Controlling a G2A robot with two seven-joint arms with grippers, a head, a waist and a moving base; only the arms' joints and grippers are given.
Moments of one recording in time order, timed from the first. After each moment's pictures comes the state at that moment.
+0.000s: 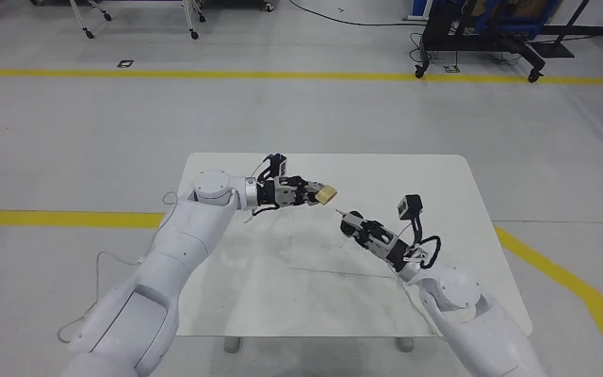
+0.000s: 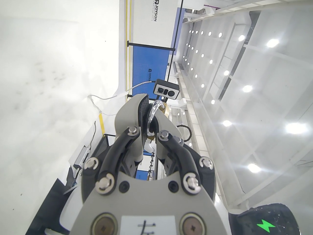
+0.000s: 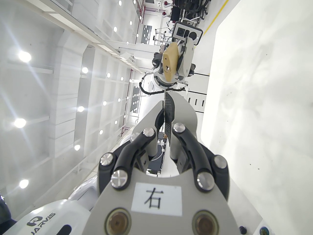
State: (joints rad) left arm 0.60 -1.41 -0.84 -0.64 -0.61 -0.07 -1.20; right arm -1.55 -1.06 1.24 -1.77 0.42 -0.16 0.46
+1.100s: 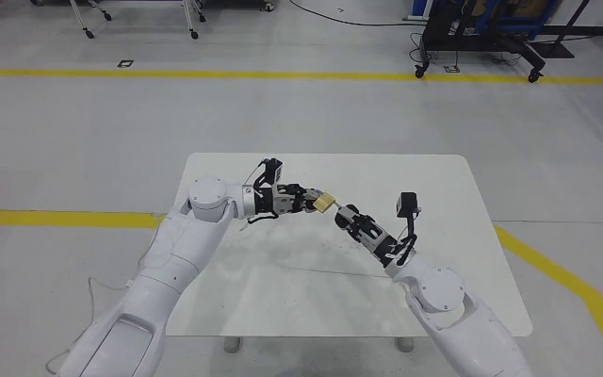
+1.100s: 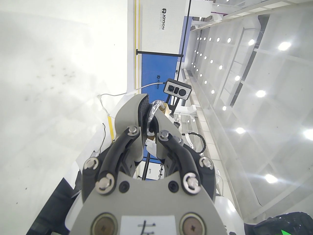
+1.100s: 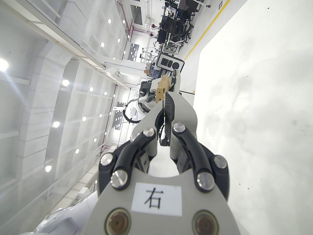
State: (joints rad) left arm 0.76 -1.33 -0.95 -0.95 -0.46 0.06 -1.10; right arm -1.53 -1.10 1.18 -1.79 0.25 -0.09 0.25
